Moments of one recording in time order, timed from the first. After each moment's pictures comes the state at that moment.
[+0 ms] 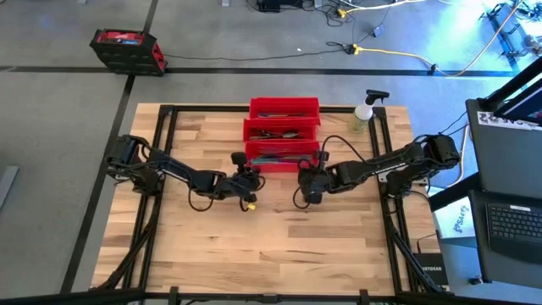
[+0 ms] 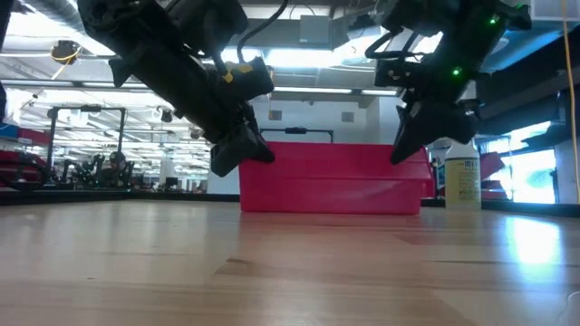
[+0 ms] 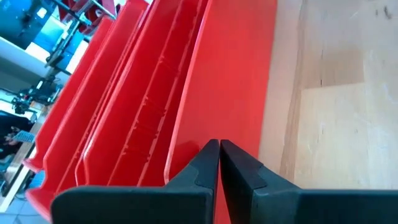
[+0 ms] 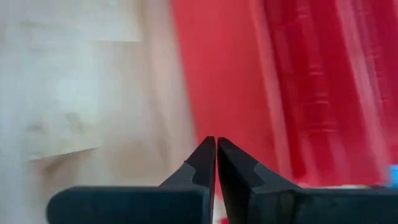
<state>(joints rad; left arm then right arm) -0.15 1.71 0.76 0.30 -0.79 0.26 0.14 1.53 0.89 -0.54 0.51 0.13</state>
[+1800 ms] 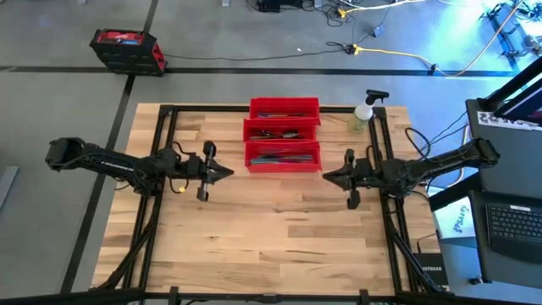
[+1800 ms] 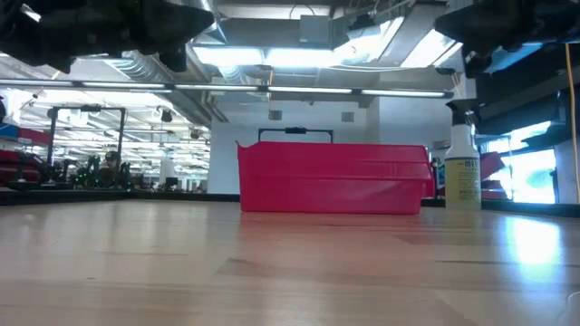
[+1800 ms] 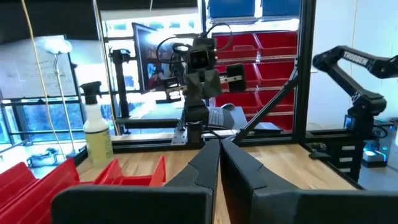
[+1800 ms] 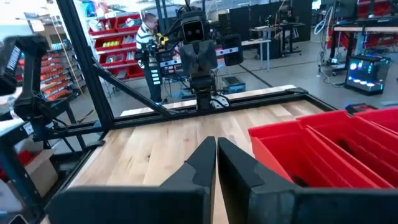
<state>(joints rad) 0.00 0.92 0.23 0.85 0.02 0.06 0.26 0.59 0.26 0.31 0.28 0.18</state>
